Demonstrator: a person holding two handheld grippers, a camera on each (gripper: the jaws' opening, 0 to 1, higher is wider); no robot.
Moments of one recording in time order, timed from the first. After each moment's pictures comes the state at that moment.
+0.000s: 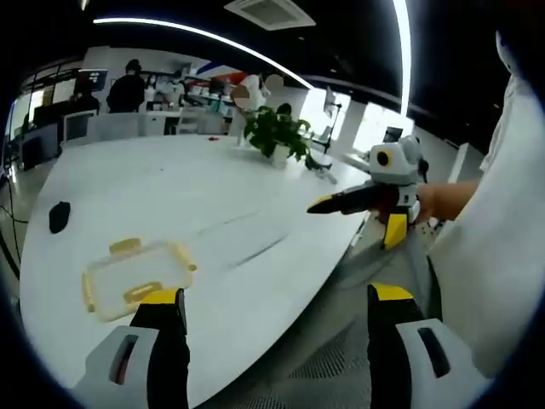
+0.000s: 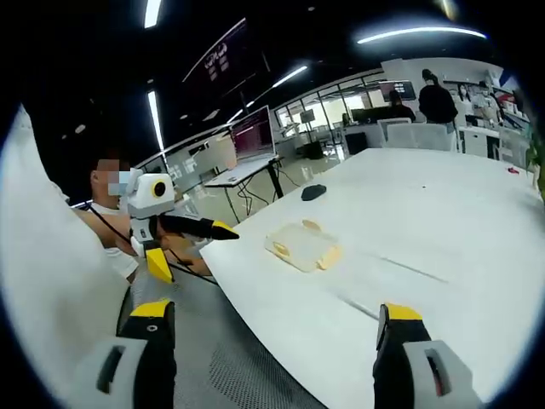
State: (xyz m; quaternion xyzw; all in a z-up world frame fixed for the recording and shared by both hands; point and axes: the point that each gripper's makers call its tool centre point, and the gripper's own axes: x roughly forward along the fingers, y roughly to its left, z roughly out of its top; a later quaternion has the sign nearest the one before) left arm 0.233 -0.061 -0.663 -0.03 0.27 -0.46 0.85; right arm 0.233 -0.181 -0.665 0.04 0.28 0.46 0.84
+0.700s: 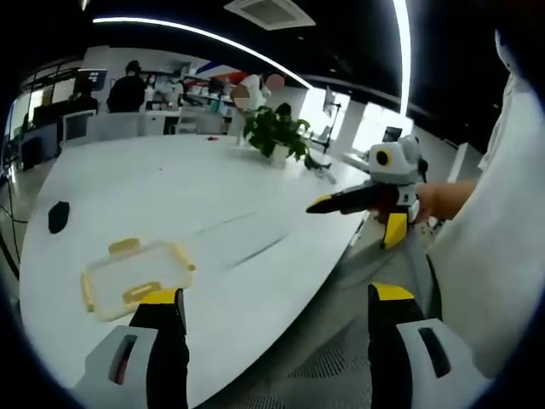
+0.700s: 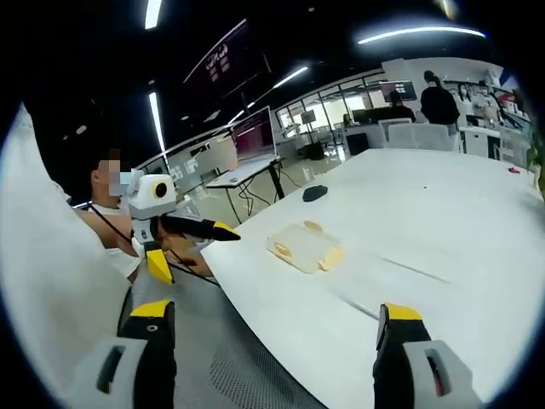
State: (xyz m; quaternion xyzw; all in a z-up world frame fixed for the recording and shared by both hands) left arm 0.232 -0.061 -0.663 -0.03 0.27 -0.46 0.84; right arm 0.233 -0.180 -0.665 0.05 0.28 0.46 0.84
